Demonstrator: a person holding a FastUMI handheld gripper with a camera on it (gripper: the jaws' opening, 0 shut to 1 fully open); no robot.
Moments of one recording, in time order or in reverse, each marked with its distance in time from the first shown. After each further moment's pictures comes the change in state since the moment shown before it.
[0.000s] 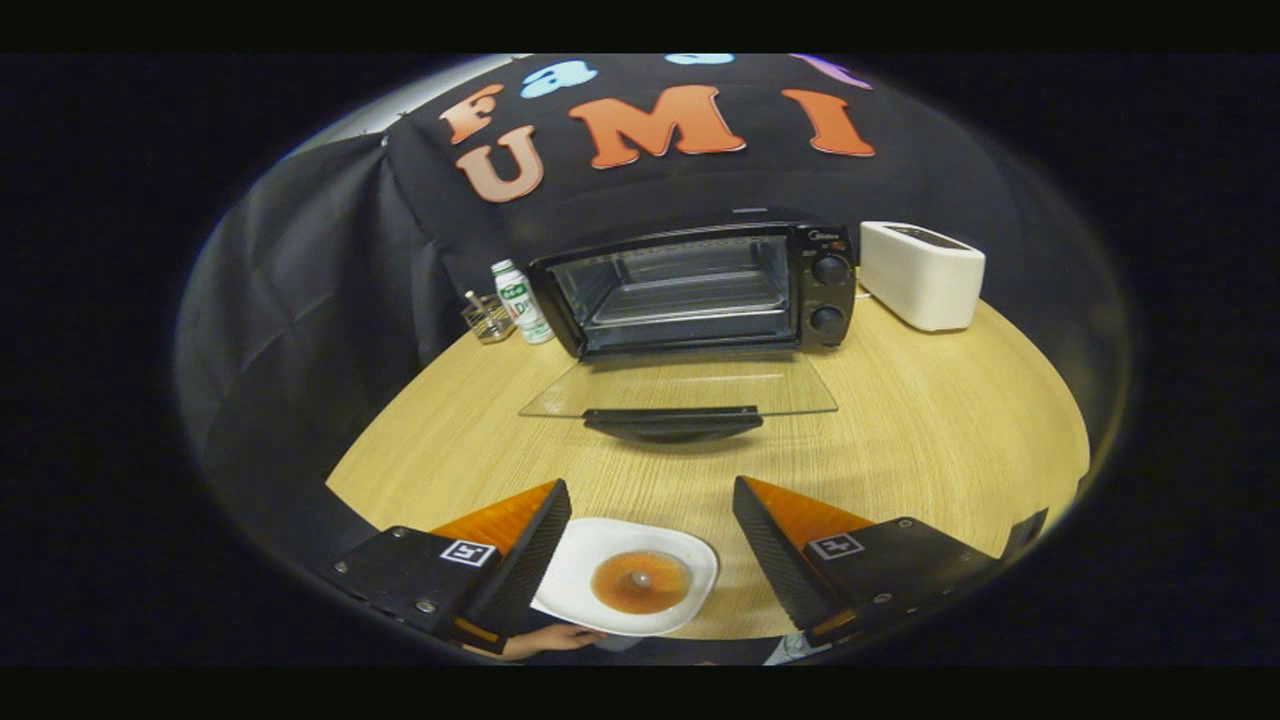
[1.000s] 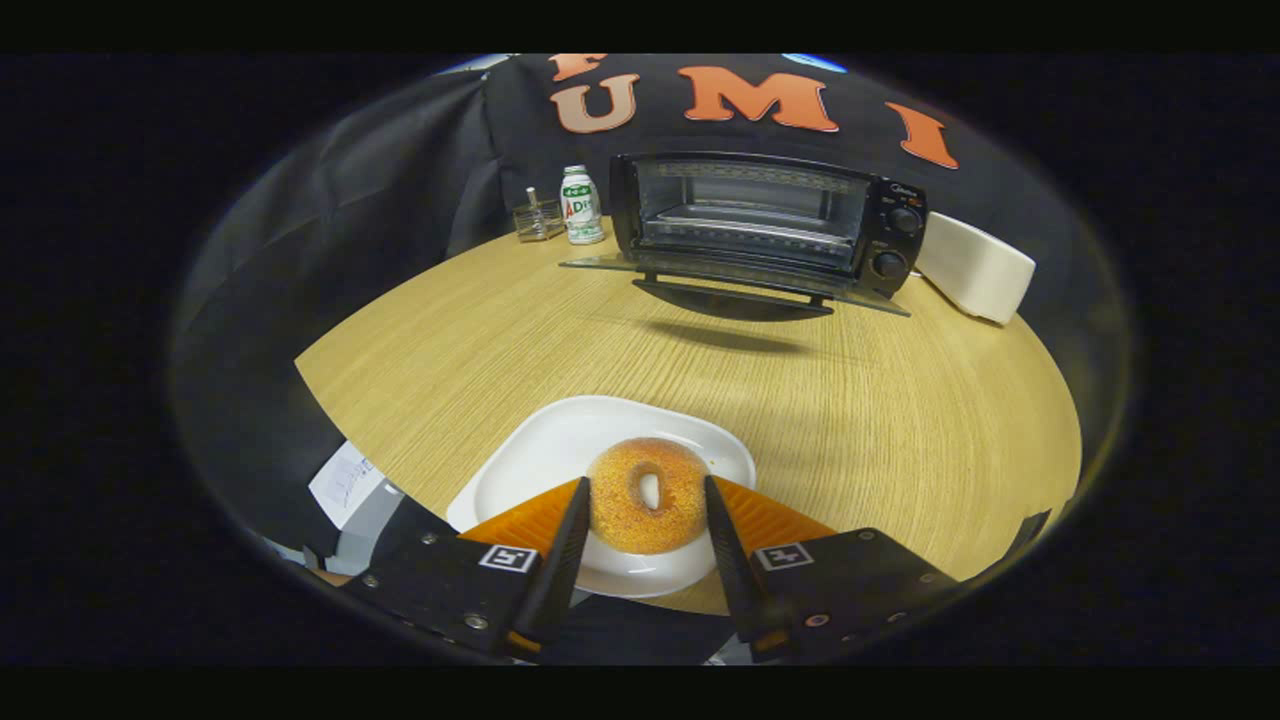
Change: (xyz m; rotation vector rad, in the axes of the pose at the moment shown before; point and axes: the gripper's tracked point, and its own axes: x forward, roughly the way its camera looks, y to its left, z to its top) arm 0.022 0.001 -0.094 -0.234 0.115 0.000
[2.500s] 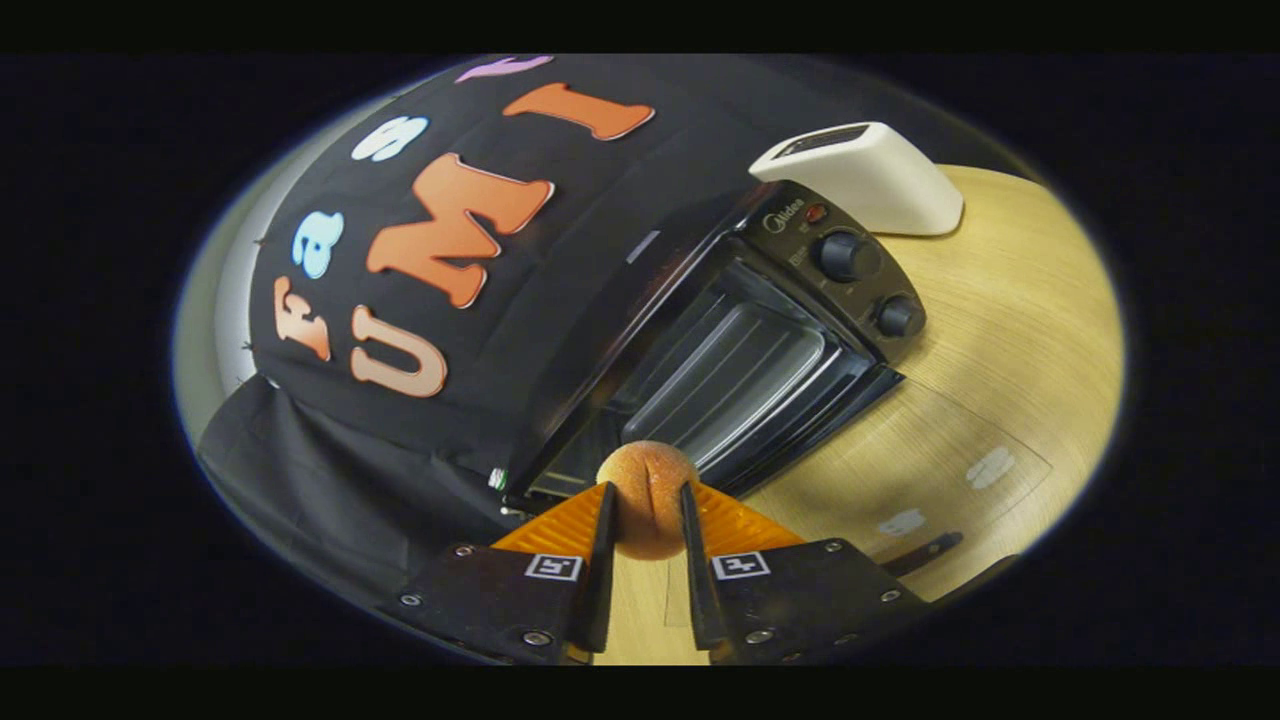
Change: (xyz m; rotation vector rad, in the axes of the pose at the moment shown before) arm 0.091 -0.083 0.275 1.097 -0.355 0.154
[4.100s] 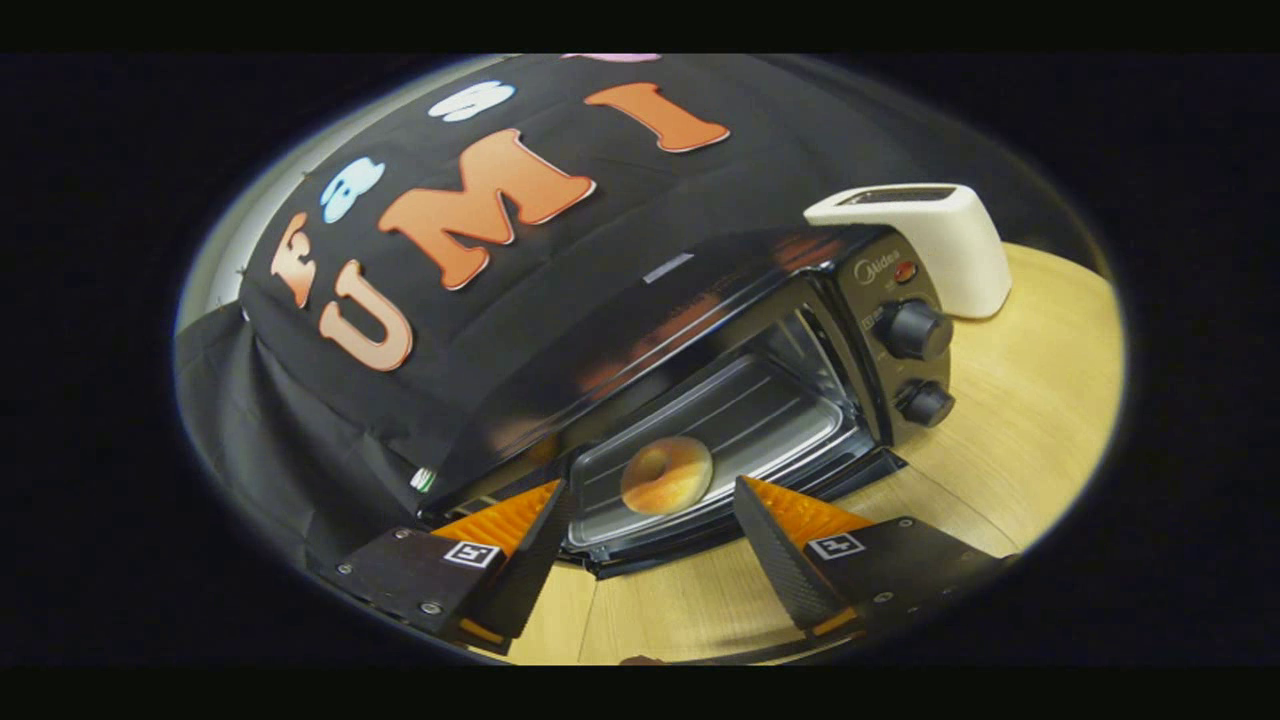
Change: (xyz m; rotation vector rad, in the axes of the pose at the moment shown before) arm 0.015 -0.004 0.020 -0.379 -0.123 -0.100
